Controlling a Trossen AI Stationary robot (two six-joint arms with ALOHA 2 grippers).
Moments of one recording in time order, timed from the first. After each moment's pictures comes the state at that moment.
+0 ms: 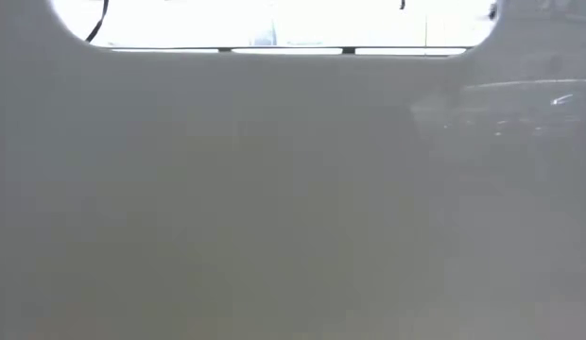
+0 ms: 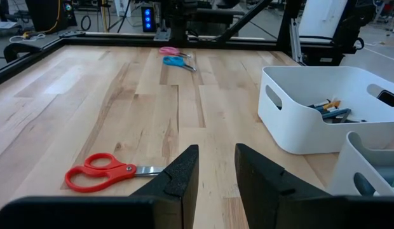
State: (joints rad) left arm 0.01 0.30 0.00 0.04 0.12 -0.03; right arm 0.83 1.24 0.84 -0.48 0.83 1.73
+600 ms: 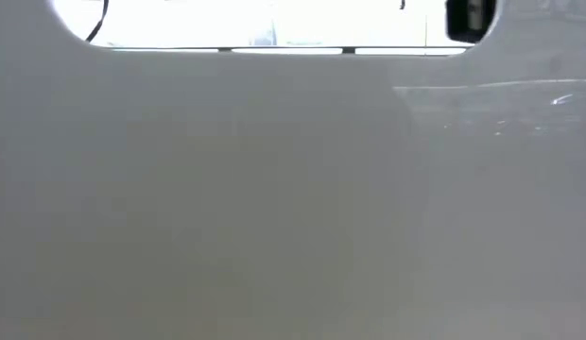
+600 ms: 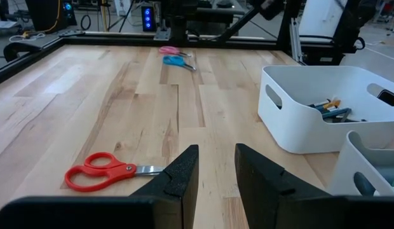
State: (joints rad) left arm 0.01 0.30 0.00 0.04 0.12 -0.03; right arm 0.65 1.60 0.98 0.21 0.59 1.26
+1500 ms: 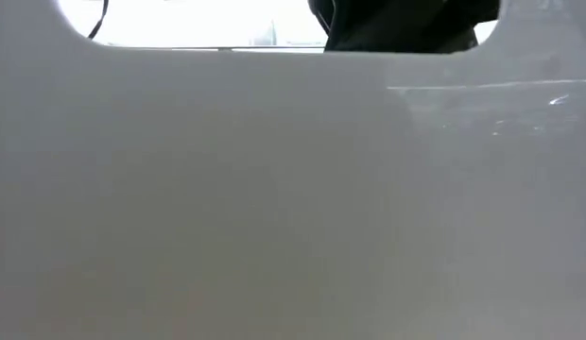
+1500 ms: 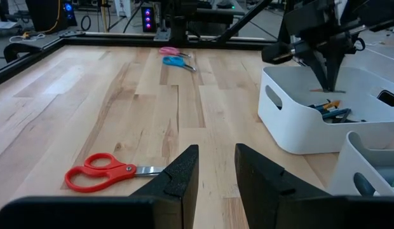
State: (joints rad) left arm 0.01 0.30 0.00 0.04 0.12 -0.03; right arm 0.56 2.01 1.39 -0.28 0.20 1.38
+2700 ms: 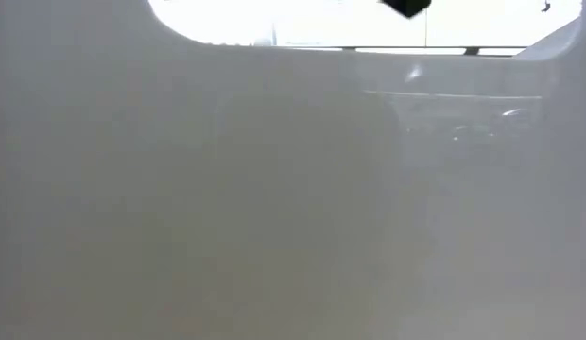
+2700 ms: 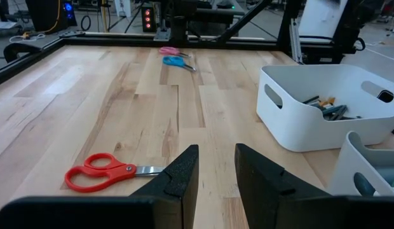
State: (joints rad) left arm 0.01 0.30 0.00 0.04 0.12 -0.03; right arm 0.56 1.79 1.38 -0.23 0.48 0.89
